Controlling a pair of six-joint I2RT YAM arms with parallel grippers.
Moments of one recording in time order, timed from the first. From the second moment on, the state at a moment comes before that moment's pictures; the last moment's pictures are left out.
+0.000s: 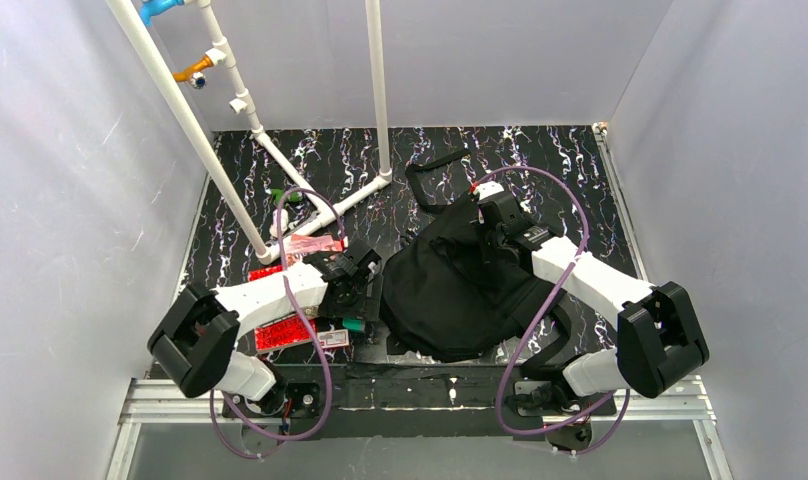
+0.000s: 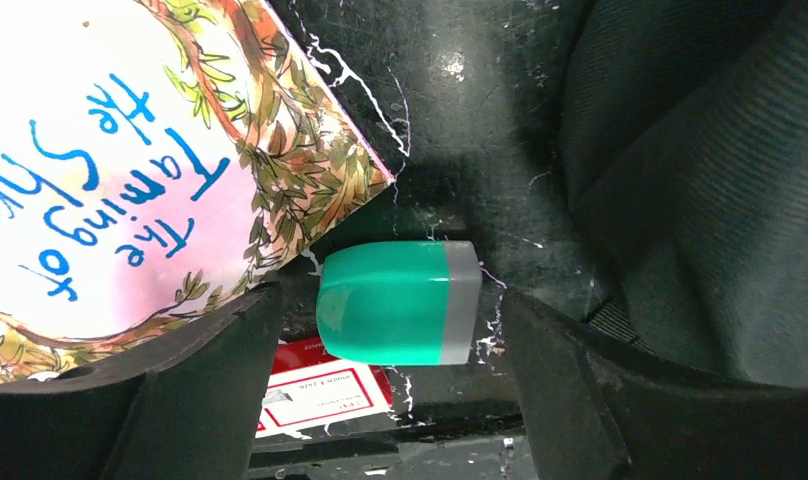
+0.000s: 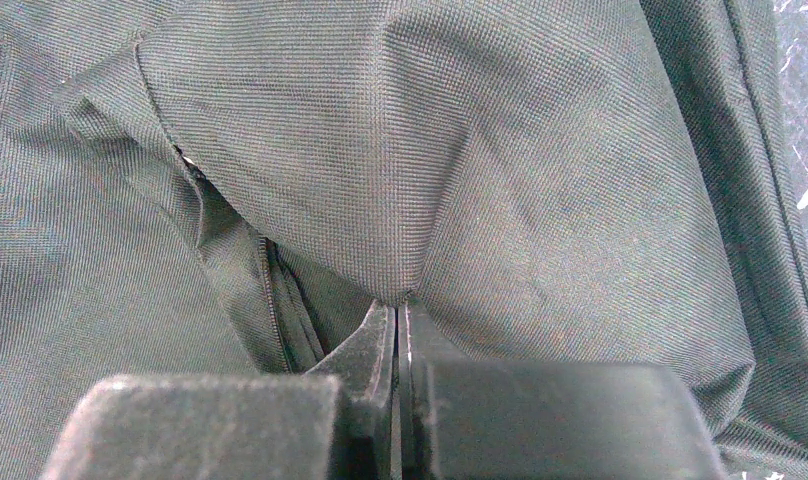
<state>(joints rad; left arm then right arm) -0.75 1.40 0.79 -0.69 -0.12 -0.58 0.57 1.38 0.91 -0.41 0.22 0.13</state>
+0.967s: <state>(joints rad) -0.84 1.91 1.24 -0.11 0.24 -1.09 0.55 1.32 0.90 -0.40 0.05 0.24</state>
